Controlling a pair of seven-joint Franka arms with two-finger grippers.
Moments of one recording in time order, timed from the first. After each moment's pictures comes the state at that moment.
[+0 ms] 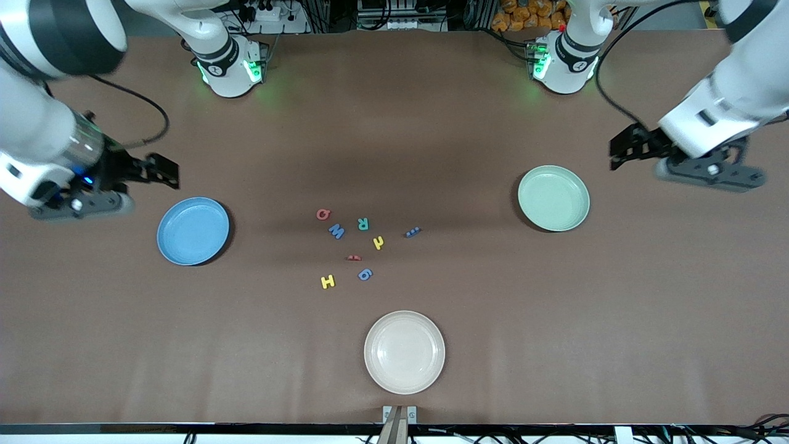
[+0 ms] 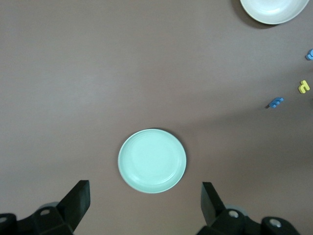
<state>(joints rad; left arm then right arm) -0.08 0.03 -0.15 -1.66 -0.04 1.70 0.00 0.13 0.19 0.03 -1.49 0.03 1.56 0.04</state>
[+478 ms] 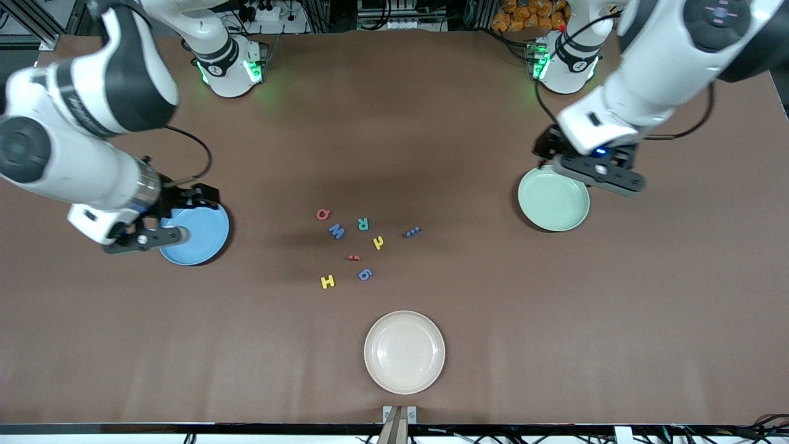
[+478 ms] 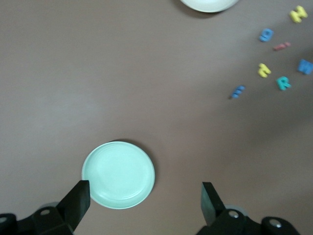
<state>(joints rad) -0.10 0.04 -0.35 -1.71 -0.06 1.78 -0.02 0.21 0.31 0.03 -1.49 0.04 1.60 0.08</state>
